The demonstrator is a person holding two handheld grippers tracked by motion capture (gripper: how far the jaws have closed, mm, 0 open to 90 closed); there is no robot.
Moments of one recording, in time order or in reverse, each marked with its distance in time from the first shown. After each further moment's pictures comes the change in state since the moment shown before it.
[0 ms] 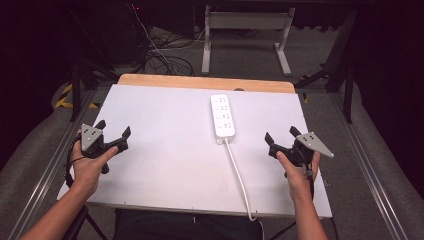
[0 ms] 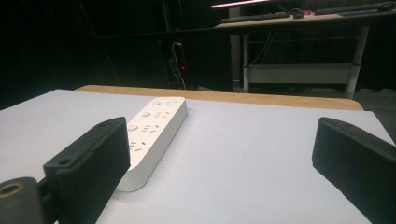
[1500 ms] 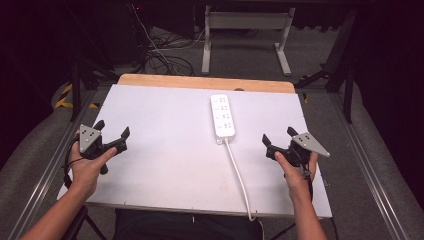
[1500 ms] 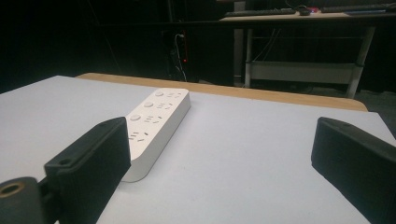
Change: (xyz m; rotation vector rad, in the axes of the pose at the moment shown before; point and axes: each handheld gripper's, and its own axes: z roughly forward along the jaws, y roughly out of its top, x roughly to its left) left arm 0.001 0.001 -0.005 -0.010 -0.001 0.010; right arm 0.006 -0.001 0.003 0.029 0.009 -0.043
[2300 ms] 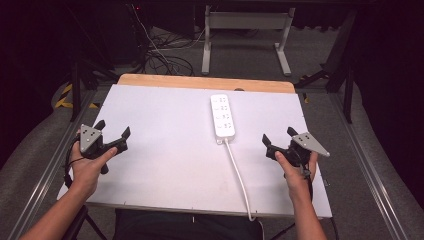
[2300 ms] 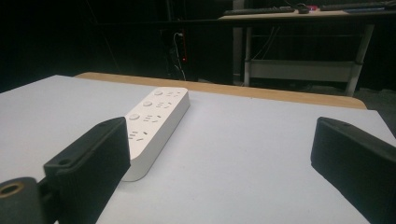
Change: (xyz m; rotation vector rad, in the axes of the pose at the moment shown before) left arm -0.002 0.000 0.002 0.000 -0.005 0.005; right arm 0.000 0.000 0.000 0.005 -0.005 0.005
